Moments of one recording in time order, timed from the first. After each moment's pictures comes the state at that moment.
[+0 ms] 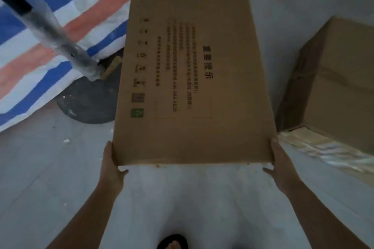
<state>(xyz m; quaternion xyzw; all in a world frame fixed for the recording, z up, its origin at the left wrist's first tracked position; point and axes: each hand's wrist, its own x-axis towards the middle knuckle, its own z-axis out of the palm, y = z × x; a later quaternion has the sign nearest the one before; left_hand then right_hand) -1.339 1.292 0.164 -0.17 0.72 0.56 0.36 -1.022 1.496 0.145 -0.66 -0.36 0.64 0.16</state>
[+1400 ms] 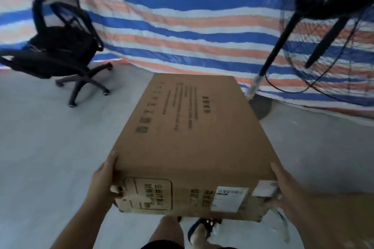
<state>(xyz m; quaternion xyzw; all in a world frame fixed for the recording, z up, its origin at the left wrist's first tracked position) -1.042 0.862 0.764 -0.50 0.65 0.57 0.09 -1.030 1.236 0.744 -0.48 -0.62 0.60 -0.16</state>
